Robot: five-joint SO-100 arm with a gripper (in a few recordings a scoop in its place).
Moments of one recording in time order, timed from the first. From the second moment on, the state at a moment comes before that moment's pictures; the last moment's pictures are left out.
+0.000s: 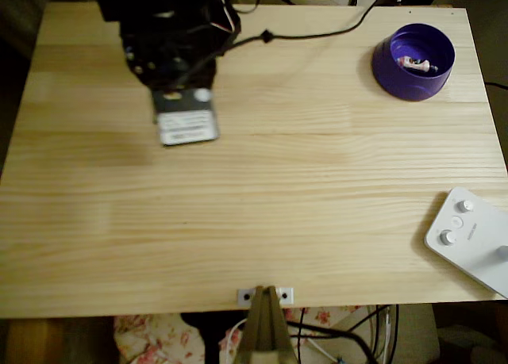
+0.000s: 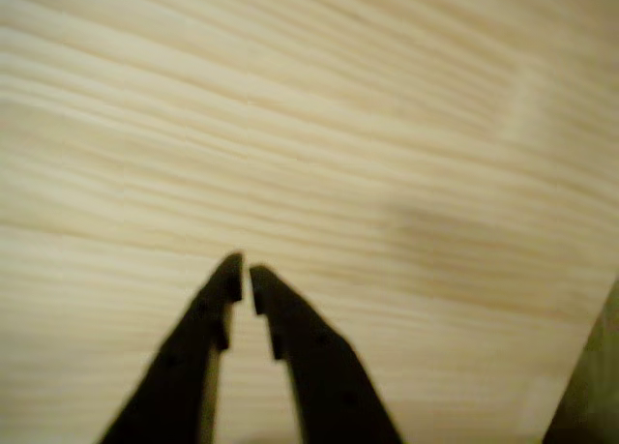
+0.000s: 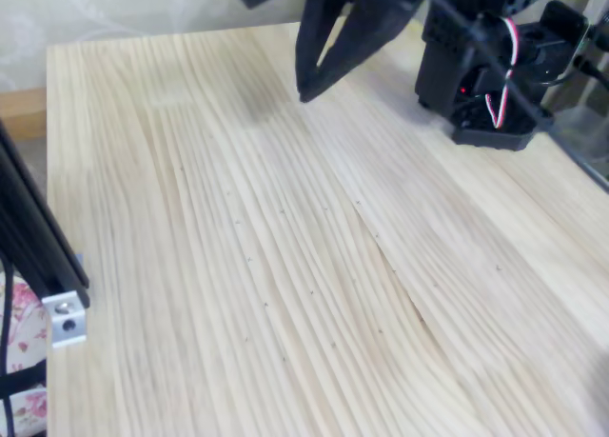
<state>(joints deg) 2.5 157.7 148.4 59.8 -11.2</state>
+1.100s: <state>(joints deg) 12.1 187.2 172.3 64.1 2.1</state>
